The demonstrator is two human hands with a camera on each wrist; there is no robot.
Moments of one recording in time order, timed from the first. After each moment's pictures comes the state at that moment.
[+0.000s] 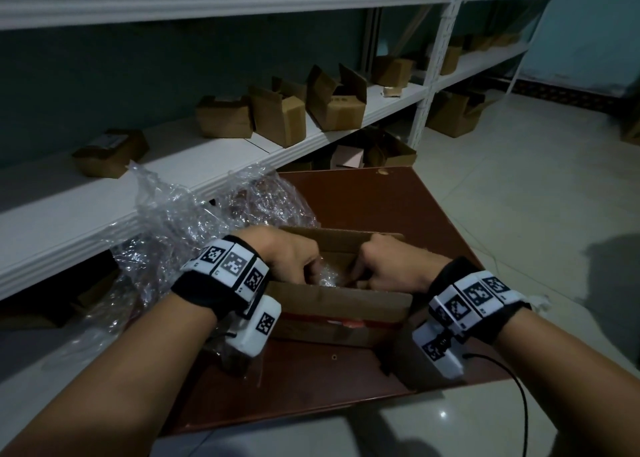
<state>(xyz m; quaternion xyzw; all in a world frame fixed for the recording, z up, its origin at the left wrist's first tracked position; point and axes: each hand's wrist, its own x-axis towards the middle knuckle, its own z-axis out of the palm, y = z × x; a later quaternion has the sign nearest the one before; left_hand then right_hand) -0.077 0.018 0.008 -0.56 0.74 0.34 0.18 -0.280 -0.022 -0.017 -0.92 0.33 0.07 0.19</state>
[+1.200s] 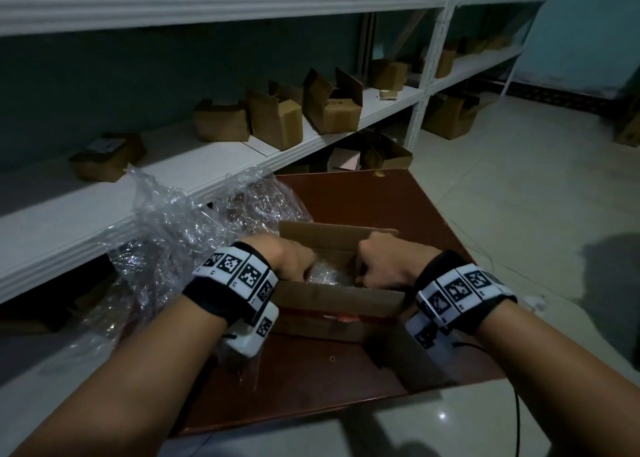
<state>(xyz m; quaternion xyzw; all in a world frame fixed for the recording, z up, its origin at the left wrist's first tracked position) -0.085 0.015 -0.001 -0.60 0.73 0.23 0.24 -0.275 -0.027 -0.012 -0.90 0.40 0.12 0.15</state>
